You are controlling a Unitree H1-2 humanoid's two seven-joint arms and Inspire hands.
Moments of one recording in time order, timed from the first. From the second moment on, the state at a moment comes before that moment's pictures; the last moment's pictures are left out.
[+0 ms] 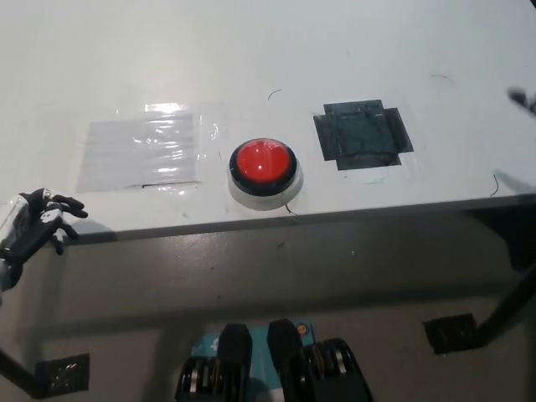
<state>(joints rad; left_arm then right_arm) -0.29 0.43 0.16 0.01 -0.13 0.24 -0.17 -0.67 -0.32 -0.22 0.04 0.19 0.43 0.05</state>
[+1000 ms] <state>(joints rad) -0.32 0.43 0.13 0.06 -0.13 0.24 -0.19 -1.10 0.03 -0.07 0.38 0.16 0.34 0.04</state>
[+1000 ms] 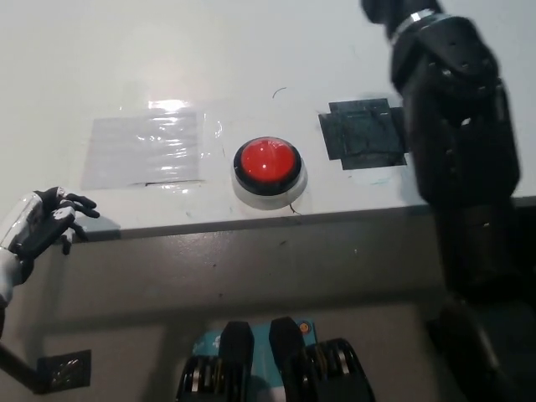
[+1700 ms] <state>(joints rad) -0.34 0.43 0.13 0.06 -0.13 0.24 -0.19 -0.95 0.15 -0.04 0.69 0.16 0.16 0.09</state>
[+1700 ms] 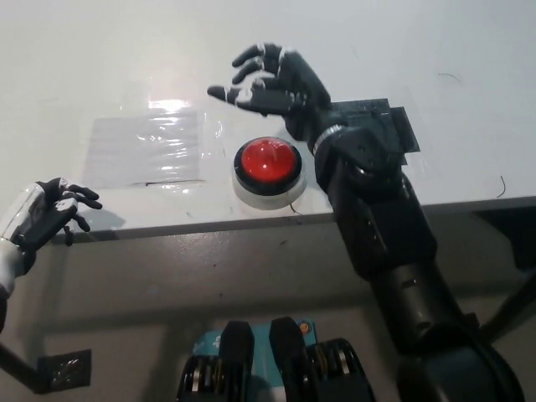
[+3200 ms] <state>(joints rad) -0.40 0.43 0.13 0.08 -0.12 0.26 -0.21 -0.86 0.18 -0.10 0.78 0.19 0.09 0.09</state>
